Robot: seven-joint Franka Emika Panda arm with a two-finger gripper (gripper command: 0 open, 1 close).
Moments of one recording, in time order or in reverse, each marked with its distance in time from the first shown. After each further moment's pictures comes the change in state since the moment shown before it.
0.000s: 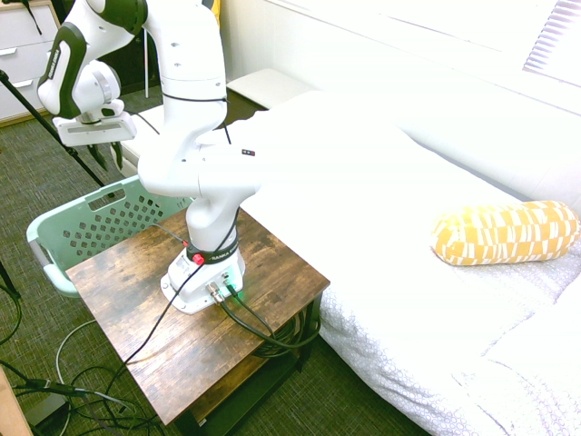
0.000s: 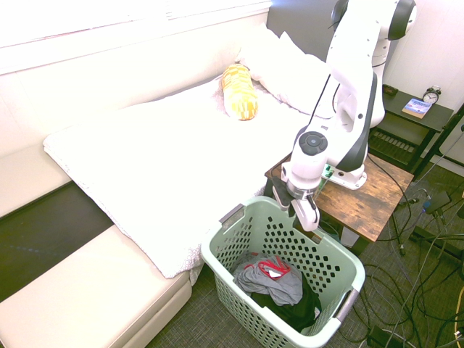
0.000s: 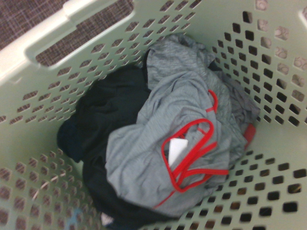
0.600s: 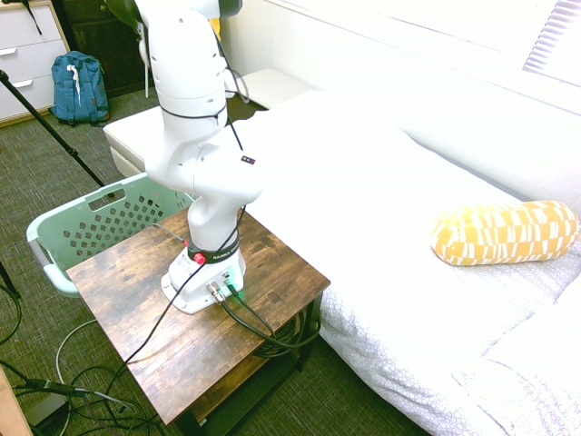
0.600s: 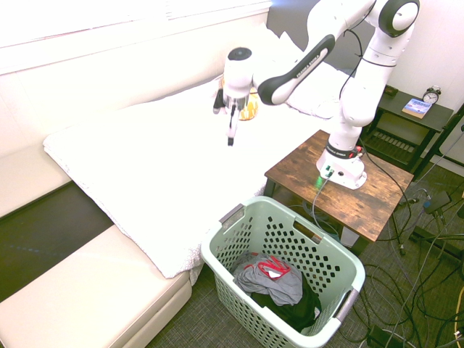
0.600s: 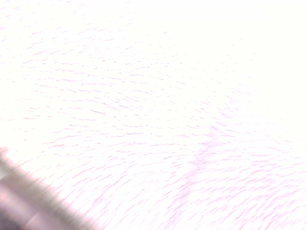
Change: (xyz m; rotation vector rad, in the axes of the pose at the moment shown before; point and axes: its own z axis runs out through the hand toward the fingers) arm 0.343 0.213 -0.074 -0.007 0.141 0.422
